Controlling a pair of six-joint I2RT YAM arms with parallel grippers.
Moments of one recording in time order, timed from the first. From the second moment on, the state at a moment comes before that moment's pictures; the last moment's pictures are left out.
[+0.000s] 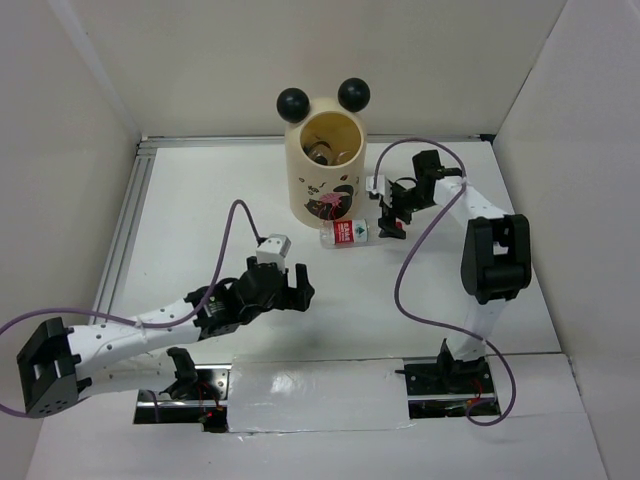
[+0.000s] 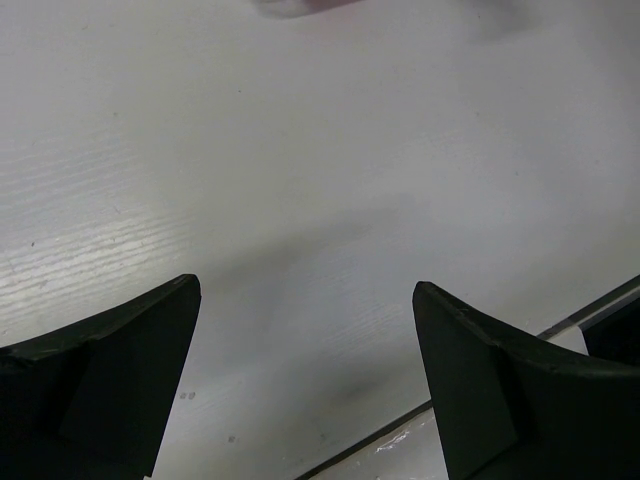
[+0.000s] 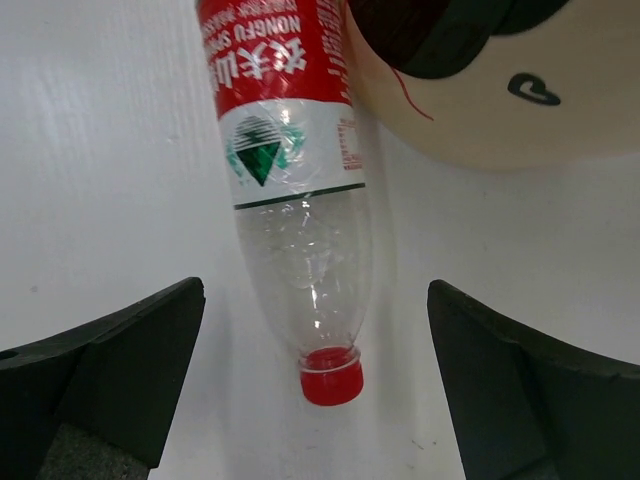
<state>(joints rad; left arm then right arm) -1.02 1.05 0.65 -0.21 -0.39 -0.69 0.10 1.83 1.38 -0.75 -0.74 -1.31</state>
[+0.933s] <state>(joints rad) -1.02 0.99 0.60 -0.26 -0.42 -0.72 0.03 1.57 1.34 -0.93 -0.74 -1.48</state>
